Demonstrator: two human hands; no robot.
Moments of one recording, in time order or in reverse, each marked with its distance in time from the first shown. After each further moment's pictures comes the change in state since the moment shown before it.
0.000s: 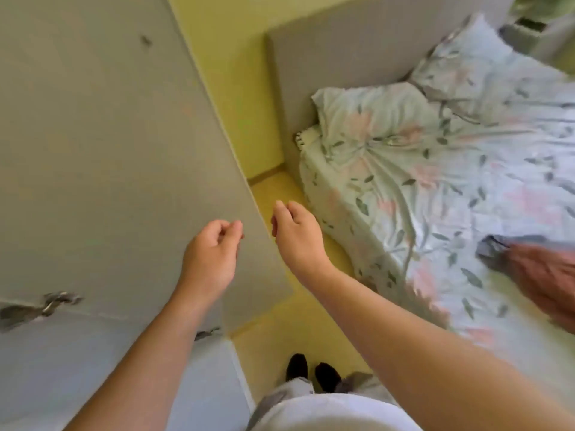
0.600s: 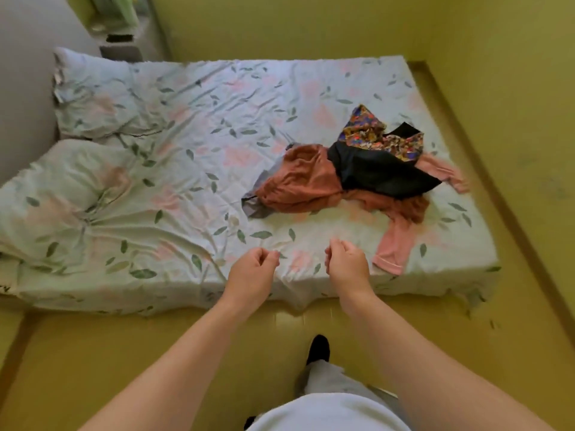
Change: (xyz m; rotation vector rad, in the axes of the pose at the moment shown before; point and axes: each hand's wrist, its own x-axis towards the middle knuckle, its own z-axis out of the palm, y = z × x) left_hand -0.134 0.108 0.365 0.343 -1.204 0.420; right_hand -0.155 0.173 -0.333 0.370 1.235 0.510
